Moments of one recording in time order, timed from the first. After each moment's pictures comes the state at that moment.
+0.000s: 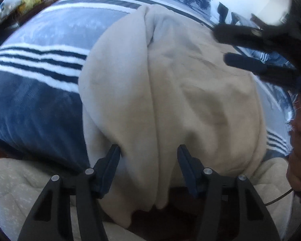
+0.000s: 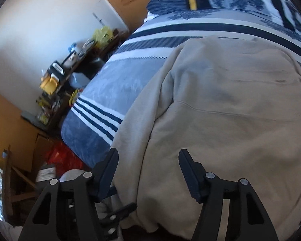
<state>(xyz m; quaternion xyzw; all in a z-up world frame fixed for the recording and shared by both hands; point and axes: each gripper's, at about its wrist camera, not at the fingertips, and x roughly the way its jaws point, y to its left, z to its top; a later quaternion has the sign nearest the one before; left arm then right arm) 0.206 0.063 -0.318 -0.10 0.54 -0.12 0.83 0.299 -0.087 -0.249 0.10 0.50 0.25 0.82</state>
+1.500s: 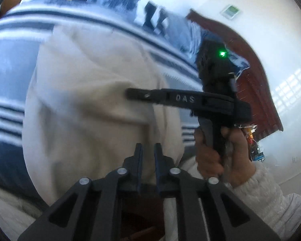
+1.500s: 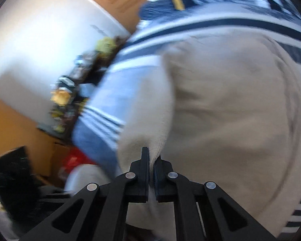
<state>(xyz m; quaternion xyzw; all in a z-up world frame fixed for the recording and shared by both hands) 0.210 -0.017 -0.219 -0.15 0.52 -0.33 0.77 0.294 -0.212 -0.249 0.17 0.51 0.25 0.81</state>
